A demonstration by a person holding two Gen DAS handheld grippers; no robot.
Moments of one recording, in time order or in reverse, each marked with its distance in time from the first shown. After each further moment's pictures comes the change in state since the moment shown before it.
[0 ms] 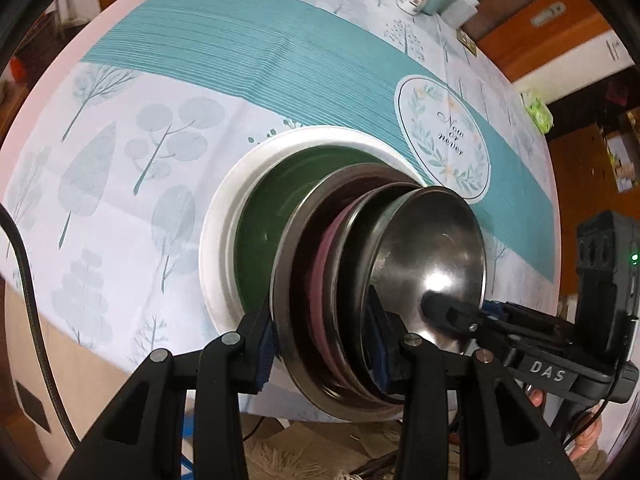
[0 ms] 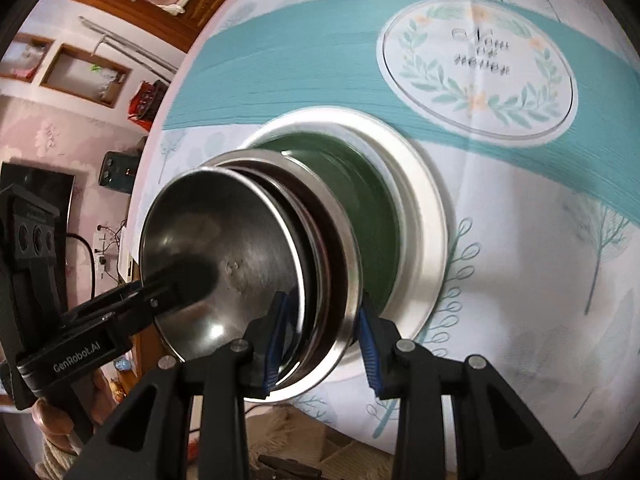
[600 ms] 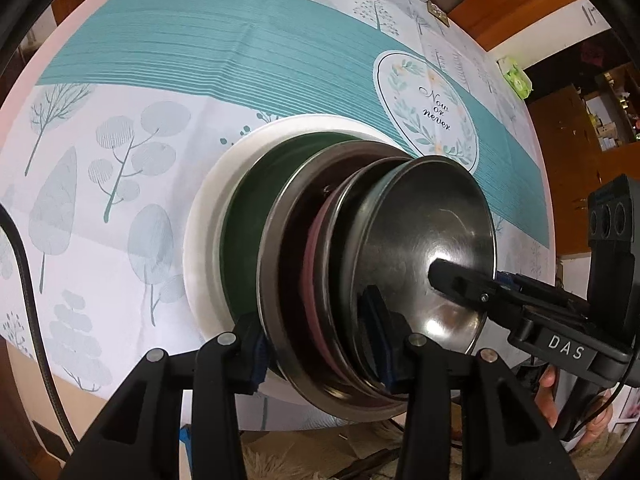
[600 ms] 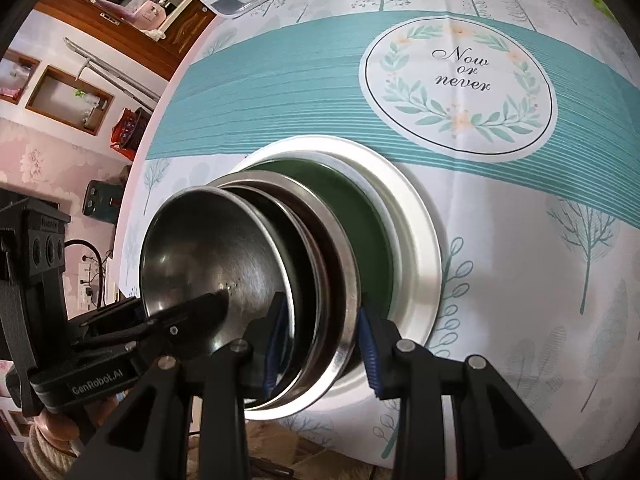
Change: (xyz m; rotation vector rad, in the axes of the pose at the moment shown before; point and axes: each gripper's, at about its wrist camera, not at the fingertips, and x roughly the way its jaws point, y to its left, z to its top) left arm 0.013 0.003 0.007 0.112 0.042 -0.050; right arm -0.001 0.007 0.005 0.051 -0.093 -0.060
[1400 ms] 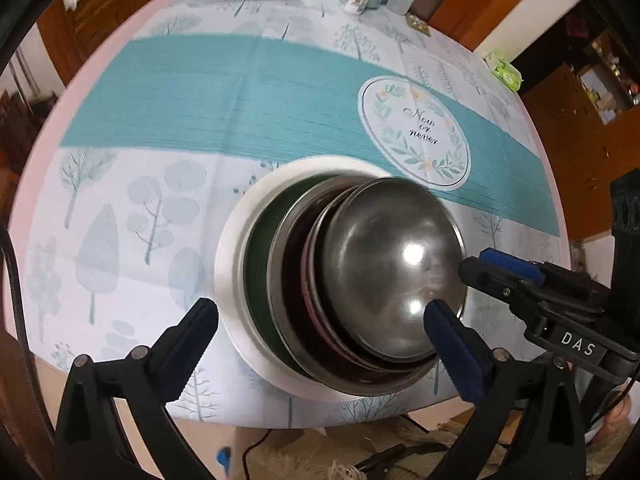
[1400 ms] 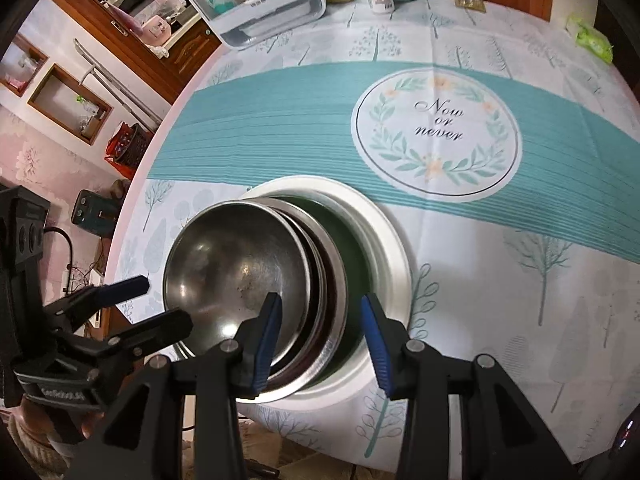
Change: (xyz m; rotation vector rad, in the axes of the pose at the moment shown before) left arm -0.048 -0.025 -0.003 0.129 -0.100 0.109; right arm -0.045 0.010 -0.008 -0.058 -0.135 -0.084
